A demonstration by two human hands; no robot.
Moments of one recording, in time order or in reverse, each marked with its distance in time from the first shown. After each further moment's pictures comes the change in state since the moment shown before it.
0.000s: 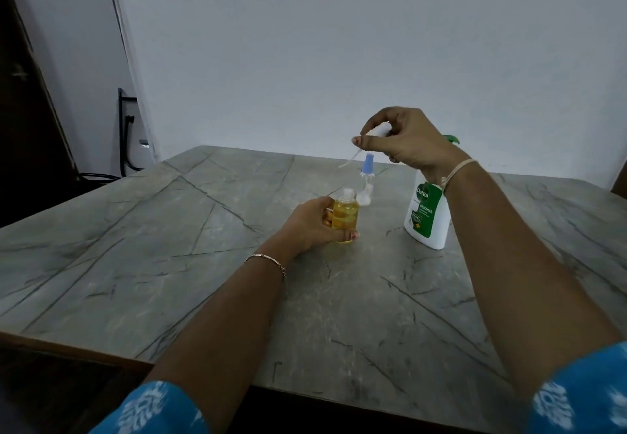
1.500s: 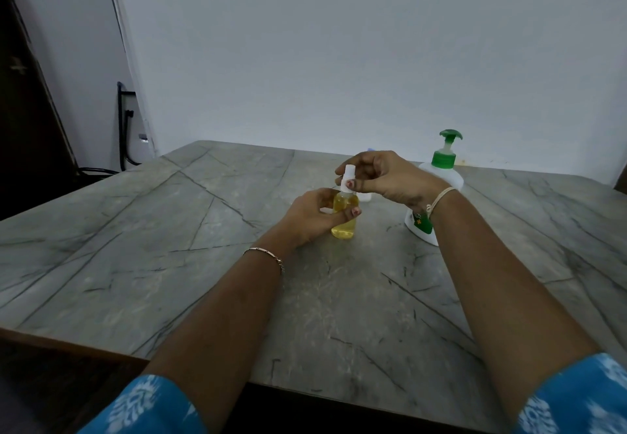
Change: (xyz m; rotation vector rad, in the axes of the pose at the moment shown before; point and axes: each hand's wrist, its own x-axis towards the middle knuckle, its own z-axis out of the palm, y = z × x) left_hand 0.001 0.000 0.002 -0.147 0.077 0.044; right_hand -0.018 0.041 0.032 0.144 -0.335 0.109
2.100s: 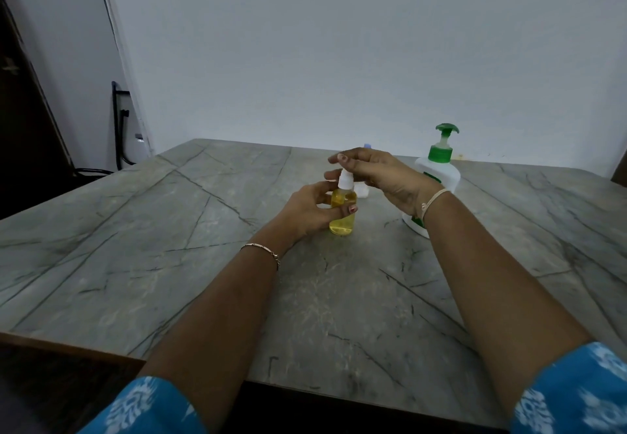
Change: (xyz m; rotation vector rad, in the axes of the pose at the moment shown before) left_hand 0.003 0.001 -0.001 -0.146 -0.033 -0.036; right_hand 0.001 0.001 0.010 0.208 0.046 0.093
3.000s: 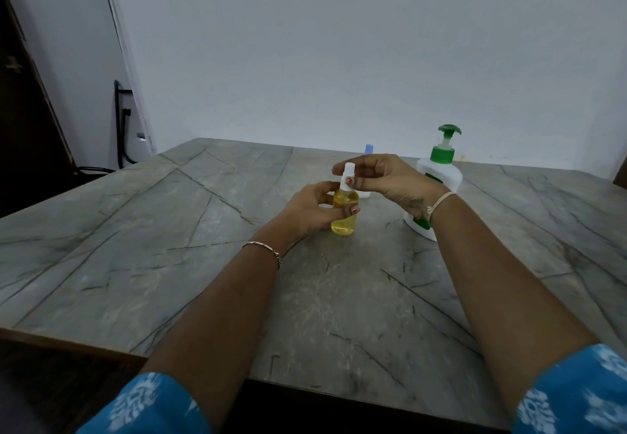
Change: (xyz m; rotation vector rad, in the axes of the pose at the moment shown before) left_hand 0.002 -0.001 0.000 -0.036 -0.026 -0.024; right_hand -0.003 0.010 -0.010 -0.119 -0.017 -0.069
